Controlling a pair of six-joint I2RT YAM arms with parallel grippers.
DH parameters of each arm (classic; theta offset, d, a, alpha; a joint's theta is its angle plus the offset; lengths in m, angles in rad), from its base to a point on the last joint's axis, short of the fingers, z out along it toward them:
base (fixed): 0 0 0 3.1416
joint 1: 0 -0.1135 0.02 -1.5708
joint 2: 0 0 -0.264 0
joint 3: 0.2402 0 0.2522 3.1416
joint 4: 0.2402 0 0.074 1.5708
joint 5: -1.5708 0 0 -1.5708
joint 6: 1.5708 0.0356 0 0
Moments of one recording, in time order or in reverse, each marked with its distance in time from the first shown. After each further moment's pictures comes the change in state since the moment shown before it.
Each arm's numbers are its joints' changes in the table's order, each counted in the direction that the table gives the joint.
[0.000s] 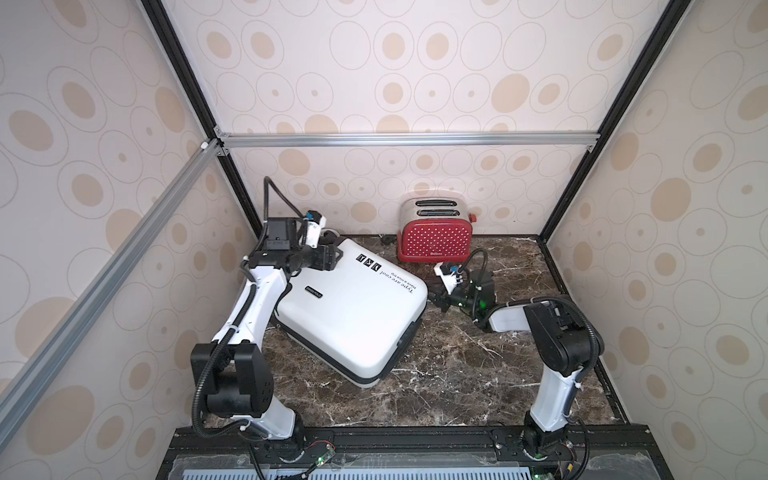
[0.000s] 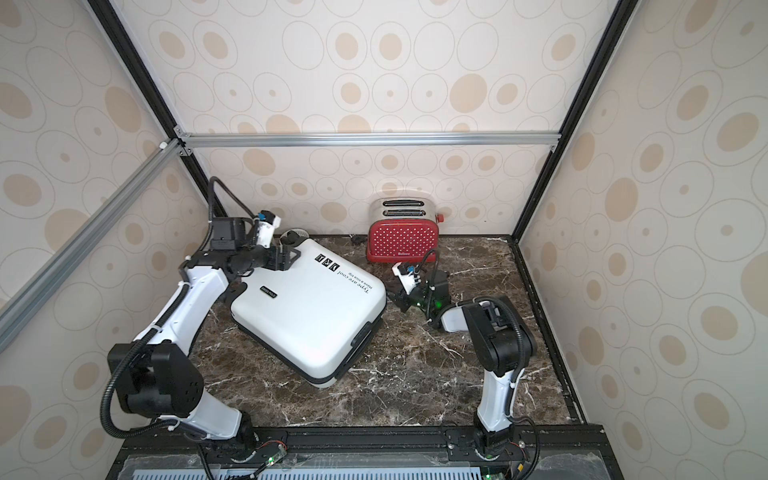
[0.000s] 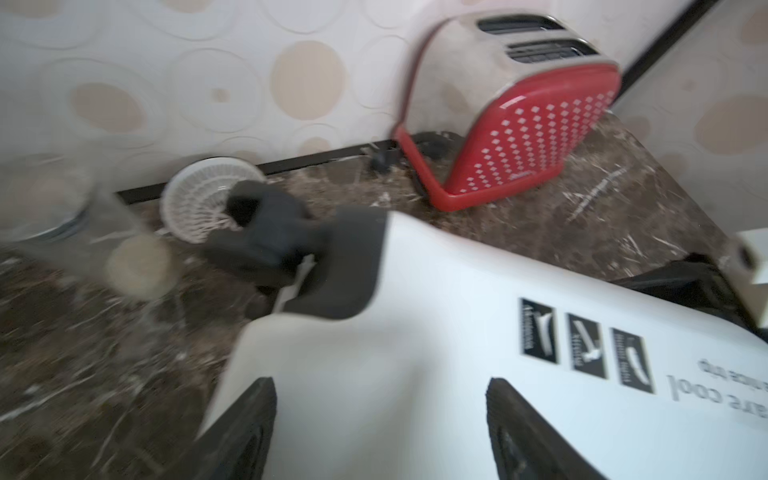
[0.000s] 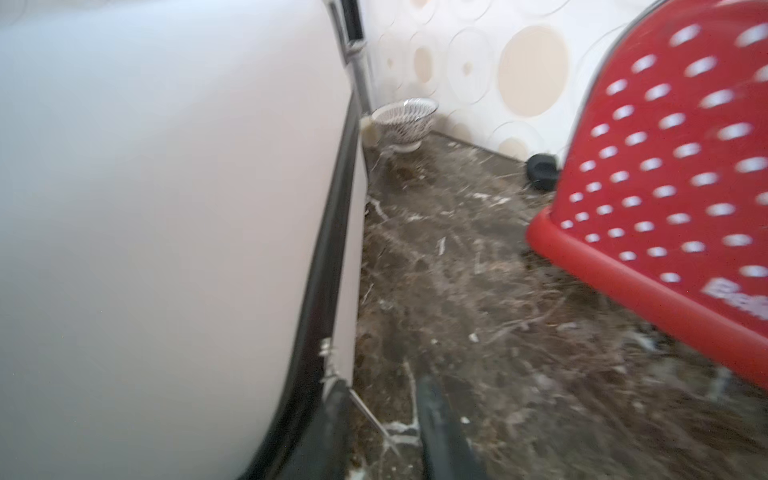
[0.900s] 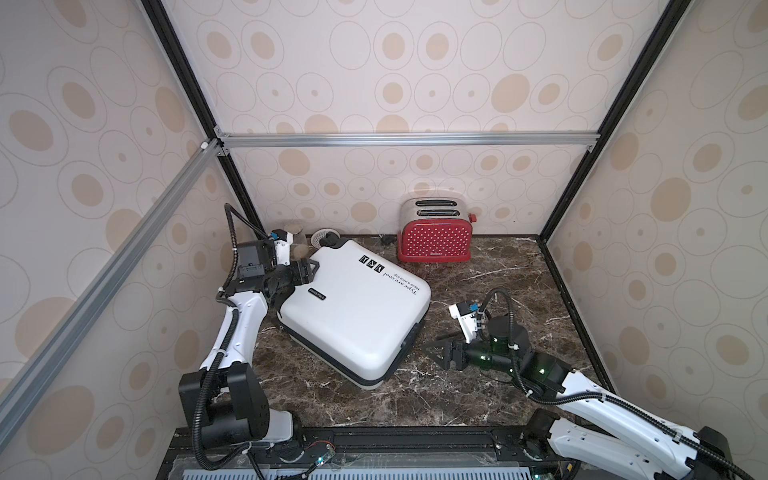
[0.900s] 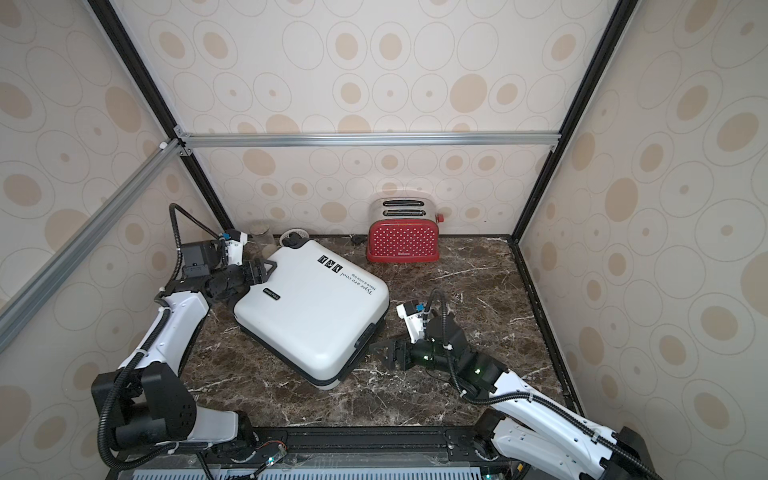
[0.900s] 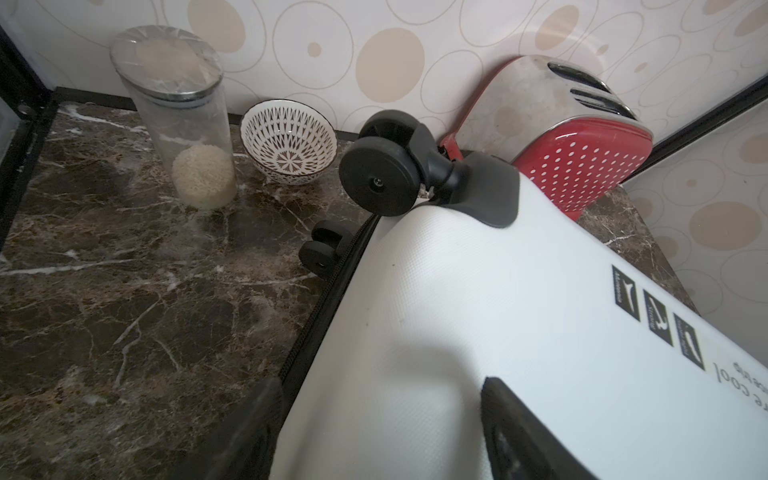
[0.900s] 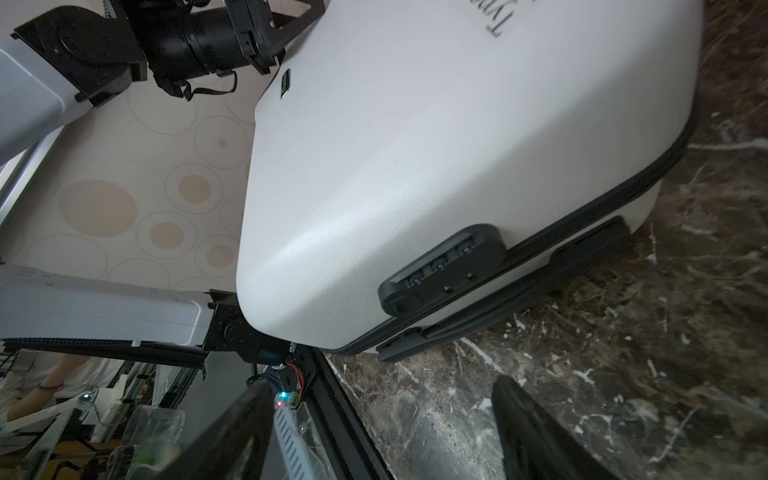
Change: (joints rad) left arm -0.131 0.131 -0.253 -0.142 -0.116 -0.131; right arm -0.525 0.965 -0.266 0.872 -0.397 0.714
